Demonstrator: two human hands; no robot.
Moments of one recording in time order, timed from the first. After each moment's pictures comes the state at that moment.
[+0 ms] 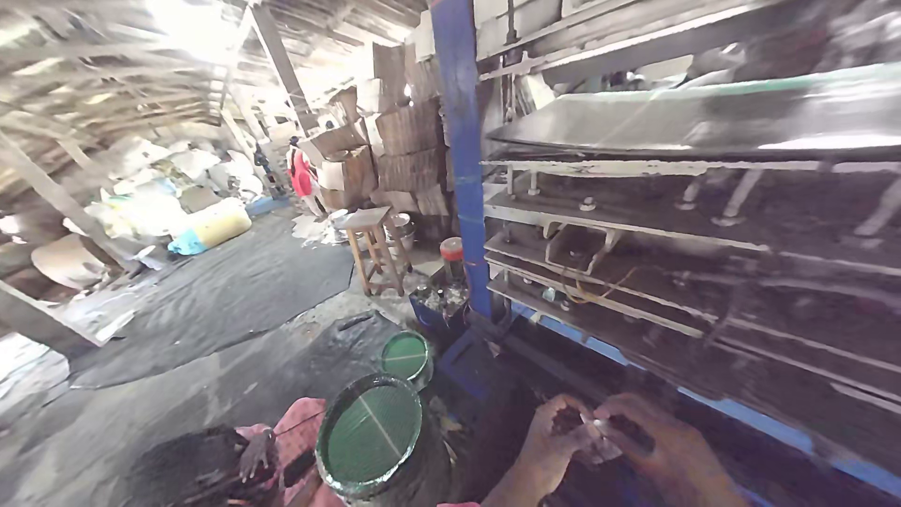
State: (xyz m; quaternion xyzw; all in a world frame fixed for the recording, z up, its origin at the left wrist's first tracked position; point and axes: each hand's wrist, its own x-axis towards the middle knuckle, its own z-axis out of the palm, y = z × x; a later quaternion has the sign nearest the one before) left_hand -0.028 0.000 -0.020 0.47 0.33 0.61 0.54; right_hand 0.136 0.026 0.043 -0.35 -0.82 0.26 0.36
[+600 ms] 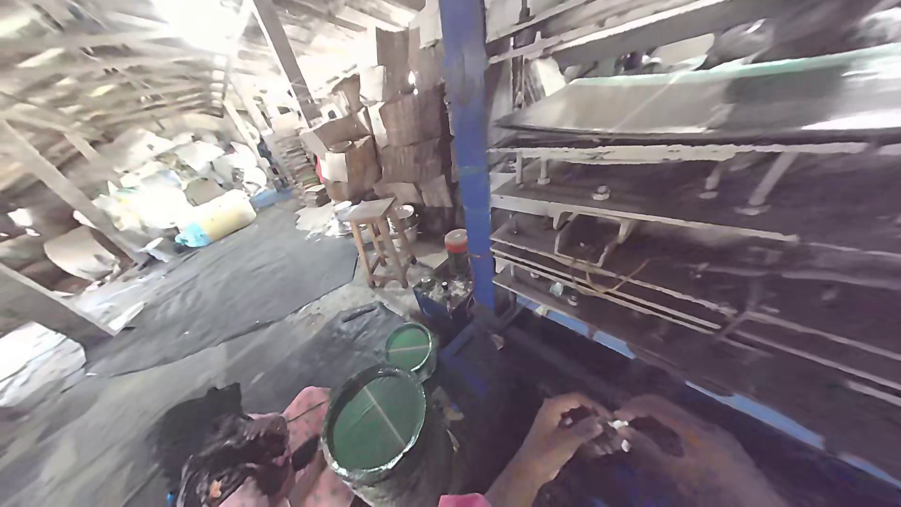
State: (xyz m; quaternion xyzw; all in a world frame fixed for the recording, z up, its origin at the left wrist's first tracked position) left_hand -0.035 -0.002 -0.014 0.53 0.34 0.57 0.53; right_hand 0.150 0.024 0.044 -0.34 -0.81 0.31 0.36
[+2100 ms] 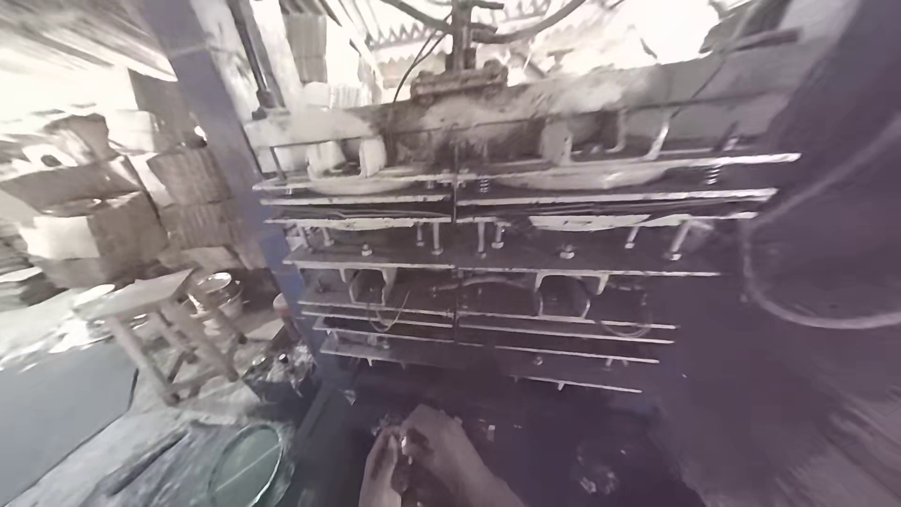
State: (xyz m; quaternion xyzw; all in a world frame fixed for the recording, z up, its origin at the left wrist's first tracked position) left_hand -0.021 -0.007 -0.011 0.40 0.41 0.59 0.57; right_hand 0.124 0.019 0.026 -0.36 -0.79 0.23 0.43
